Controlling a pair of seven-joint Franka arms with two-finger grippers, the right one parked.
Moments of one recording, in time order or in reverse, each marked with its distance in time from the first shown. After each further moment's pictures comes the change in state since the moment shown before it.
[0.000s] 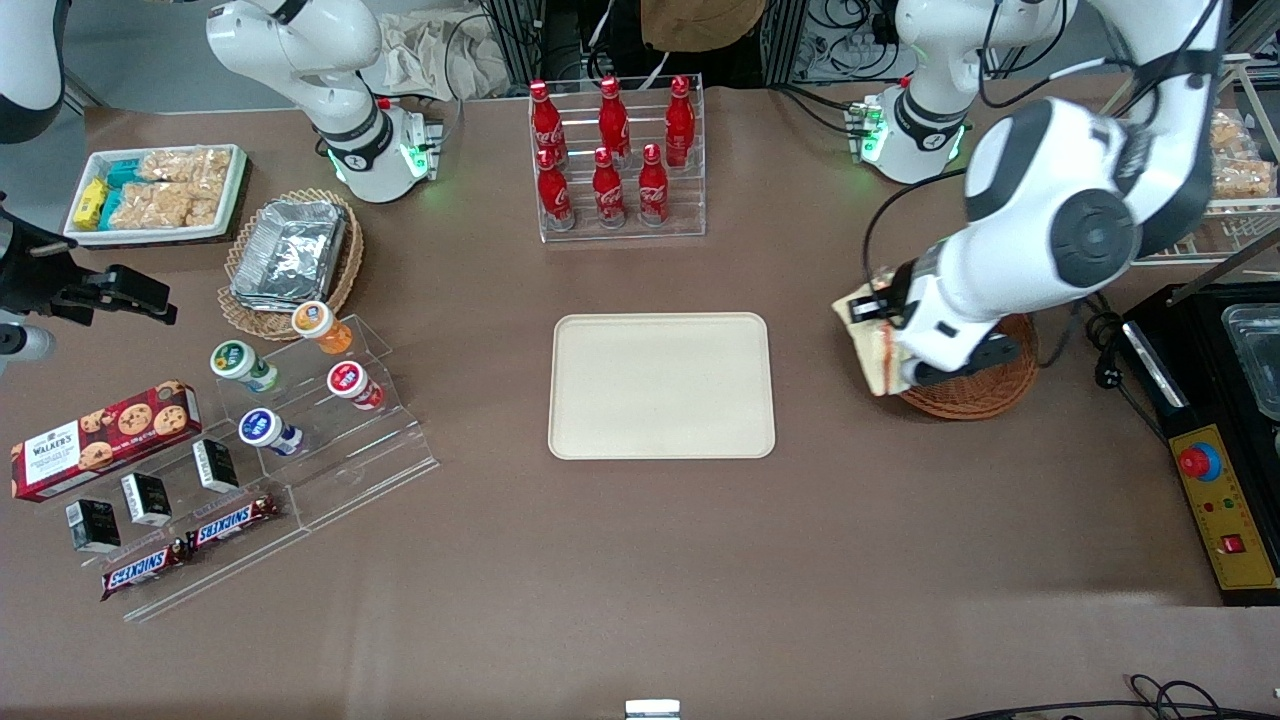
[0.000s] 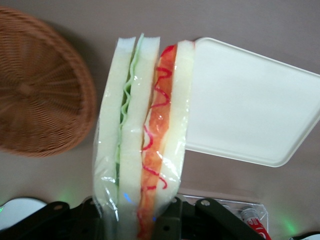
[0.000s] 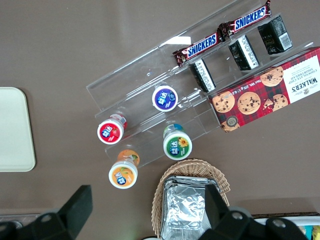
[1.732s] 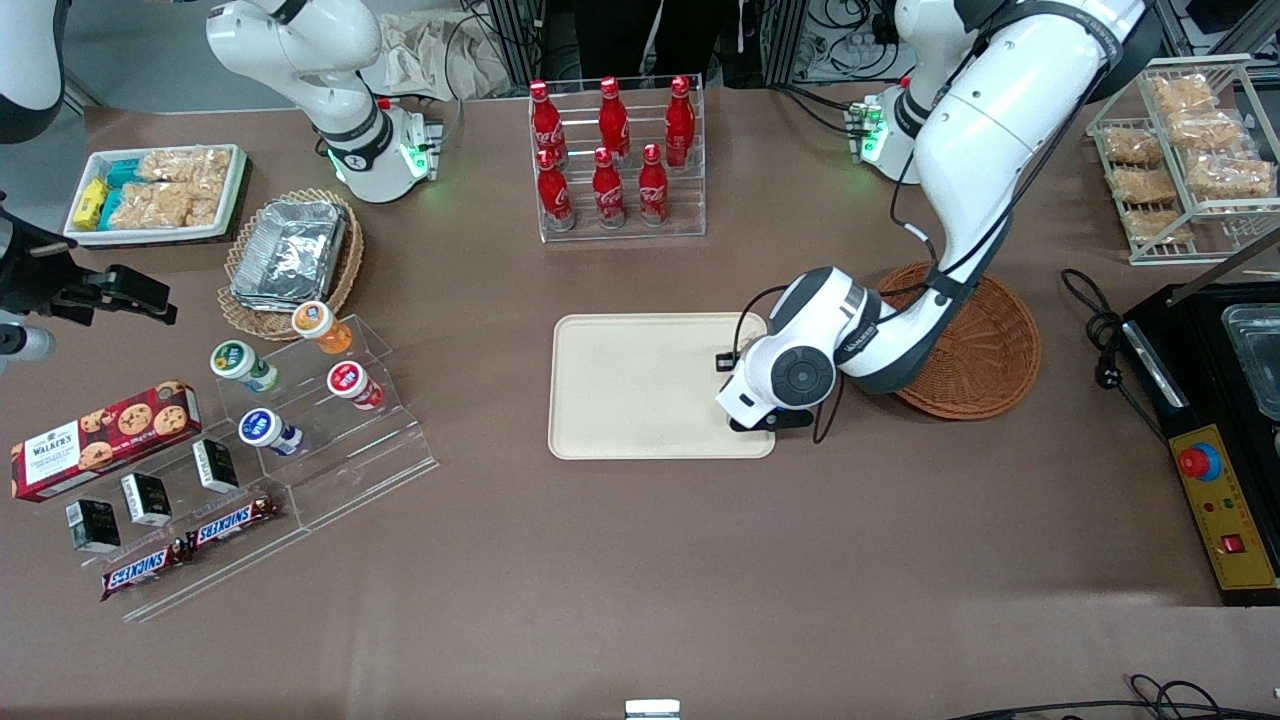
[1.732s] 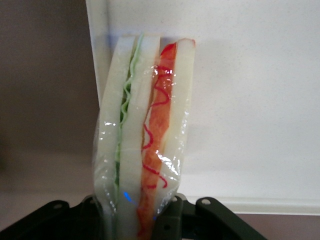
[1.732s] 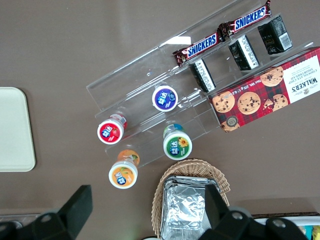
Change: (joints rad) arm -0.113 0.506 -0.127 0.017 0.266 0.287 -0.084
